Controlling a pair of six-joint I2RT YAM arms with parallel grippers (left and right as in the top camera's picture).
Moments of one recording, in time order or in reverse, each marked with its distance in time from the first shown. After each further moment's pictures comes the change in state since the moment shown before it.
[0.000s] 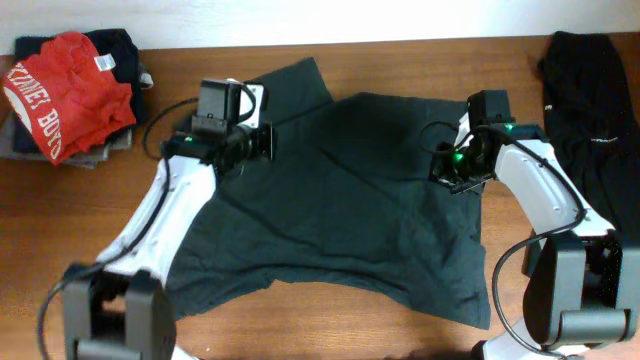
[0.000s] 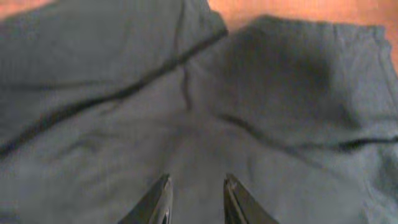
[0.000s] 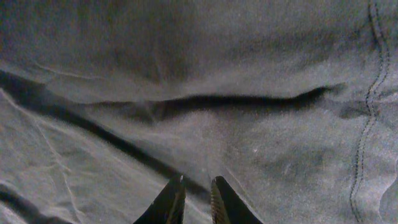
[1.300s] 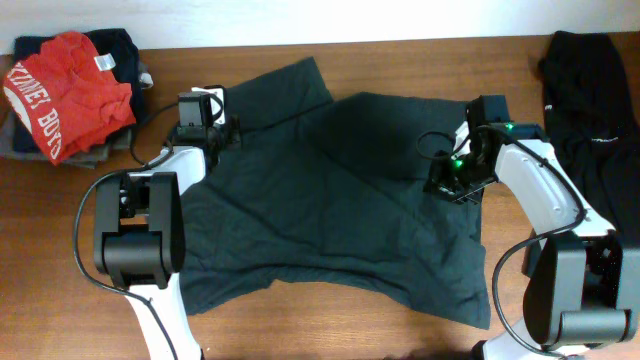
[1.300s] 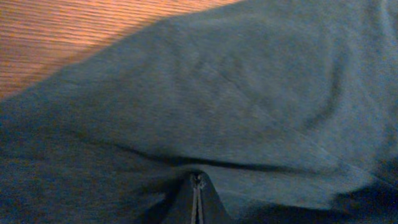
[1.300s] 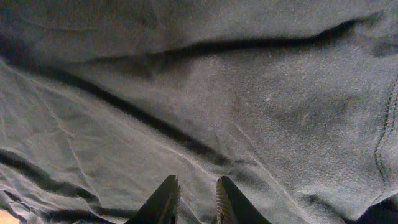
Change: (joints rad) left arm 0.198 0.447 0.004 0.533 -0.107 0.015; right arm 0.000 0.000 0.002 -0.118 -0.069 0.001
